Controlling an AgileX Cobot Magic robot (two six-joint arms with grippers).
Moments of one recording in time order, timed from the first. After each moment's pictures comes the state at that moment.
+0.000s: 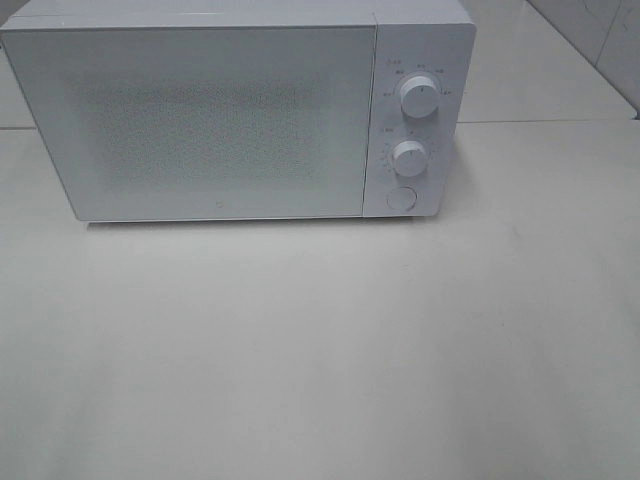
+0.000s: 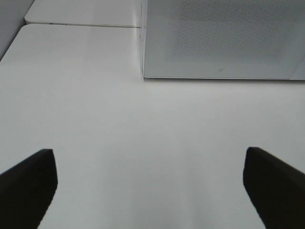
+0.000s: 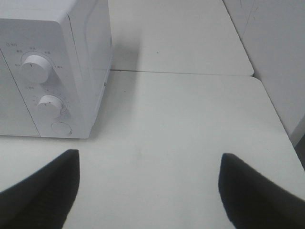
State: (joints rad) left arm 0.05 0.00 -0.52 -0.17 1.07 0.09; right arm 0.05 0.61 -0.53 -0.11 0.35 0.08
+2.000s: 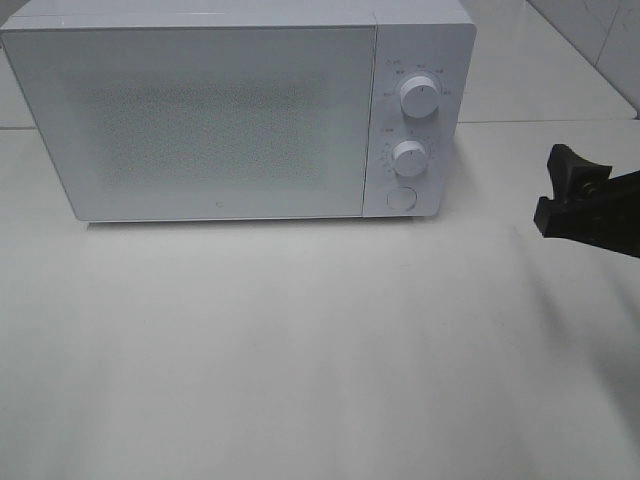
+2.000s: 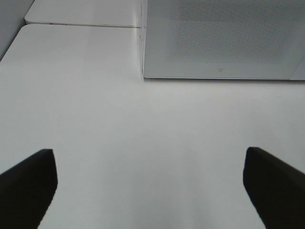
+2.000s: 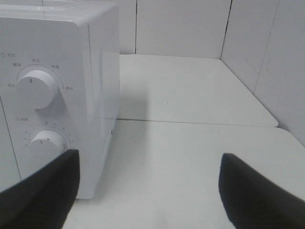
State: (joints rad) left arm 0.05 0.00 -0.52 -0.17 1.07 0.09; right arm 0.60 1.34 -0.16 0.67 -1.17 -0.34
